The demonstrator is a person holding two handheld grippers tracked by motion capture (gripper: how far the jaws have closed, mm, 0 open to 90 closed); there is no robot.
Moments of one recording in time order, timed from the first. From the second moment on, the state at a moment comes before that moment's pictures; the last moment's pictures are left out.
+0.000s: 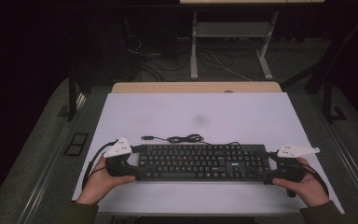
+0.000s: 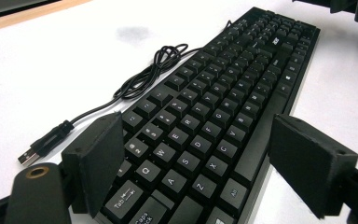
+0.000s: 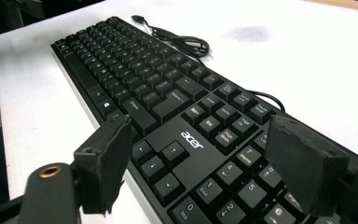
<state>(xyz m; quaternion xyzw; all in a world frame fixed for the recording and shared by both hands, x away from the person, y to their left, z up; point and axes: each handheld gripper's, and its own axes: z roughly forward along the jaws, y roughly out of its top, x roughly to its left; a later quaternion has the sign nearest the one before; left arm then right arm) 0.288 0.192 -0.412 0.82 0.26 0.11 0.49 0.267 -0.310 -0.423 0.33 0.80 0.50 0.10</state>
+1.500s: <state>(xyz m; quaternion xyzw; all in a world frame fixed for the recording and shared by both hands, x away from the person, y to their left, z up) 0.286 0.192 -0.410 0.82 0.25 0.11 0.50 0.290 -0.278 -0.413 0.31 0.79 0.53 0.08</state>
